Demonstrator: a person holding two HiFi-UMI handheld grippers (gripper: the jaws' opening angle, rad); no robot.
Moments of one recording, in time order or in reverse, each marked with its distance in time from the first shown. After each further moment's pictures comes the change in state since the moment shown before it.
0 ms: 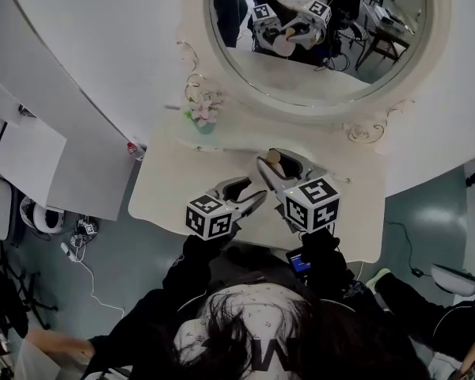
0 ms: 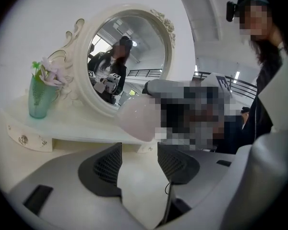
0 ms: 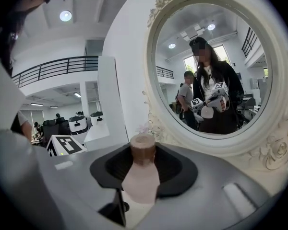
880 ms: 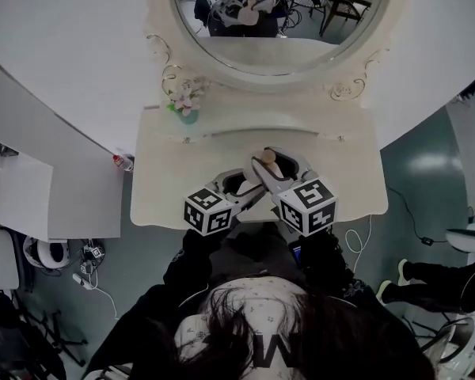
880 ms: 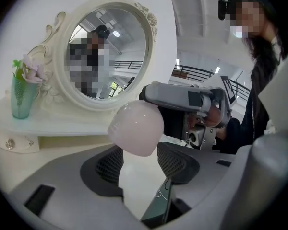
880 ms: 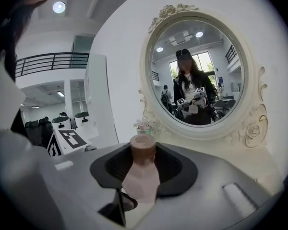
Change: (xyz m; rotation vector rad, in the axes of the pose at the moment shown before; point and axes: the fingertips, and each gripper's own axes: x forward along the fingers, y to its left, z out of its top) left arm -0.025 -0.034 -0.021 0.114 0.098 -0.210; right arm -0.034 0.043 -0.027 0.038 -0.018 -0.201
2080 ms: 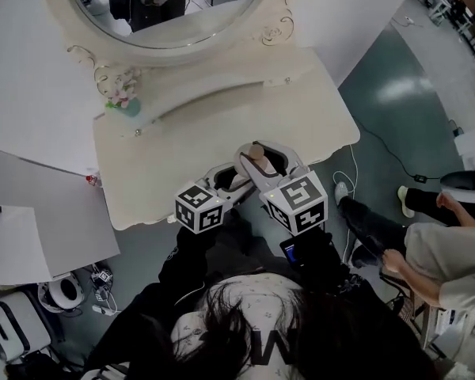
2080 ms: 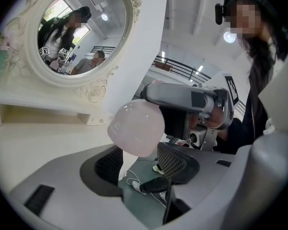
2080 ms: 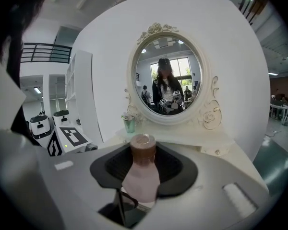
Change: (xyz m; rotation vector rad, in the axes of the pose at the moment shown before) left arm 0.024 -0.101 -0.067 0.030 0.132 -0.255; right arm -0.110 0.005 -0.058 0.049 -0.001 -0.278
